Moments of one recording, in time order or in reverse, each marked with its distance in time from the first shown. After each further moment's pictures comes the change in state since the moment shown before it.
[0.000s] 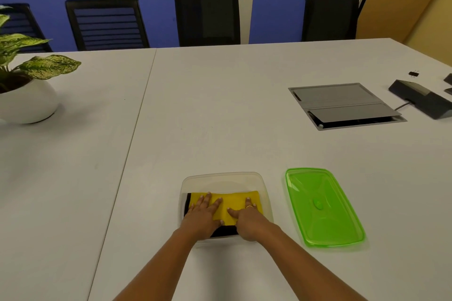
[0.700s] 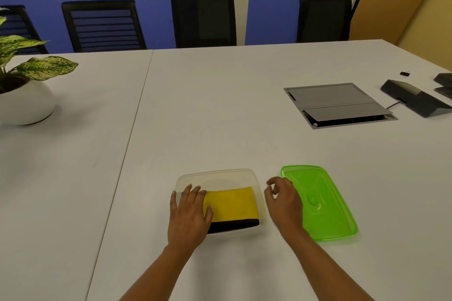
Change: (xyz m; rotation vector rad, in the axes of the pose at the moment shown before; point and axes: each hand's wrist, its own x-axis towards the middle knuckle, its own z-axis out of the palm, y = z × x) left_hand -0.041 -0.001 0.005 0.088 0.643 -0.057; right_hand -0.028 0.056 -0.004 0.595 1.129 0.057
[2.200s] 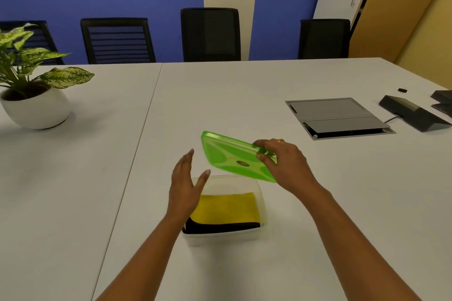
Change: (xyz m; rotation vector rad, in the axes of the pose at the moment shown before) left_hand 0.026 0.004 -0.069 -0.790 0.257 -0.108; right_hand 0.037 -0.093 -0.091 -0.093 -0.269 -0.408
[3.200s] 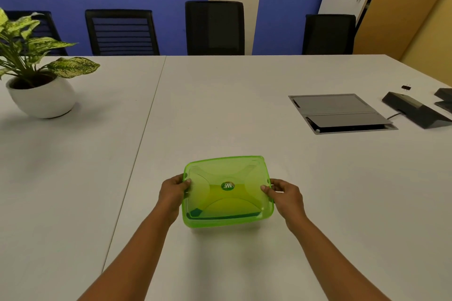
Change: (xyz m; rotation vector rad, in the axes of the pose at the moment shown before) left_hand -0.011 -0.034 -0.019 -0.519 -0.094 -0.652; right_hand -0.052 0.056 0.093 0.619 0.058 0.666
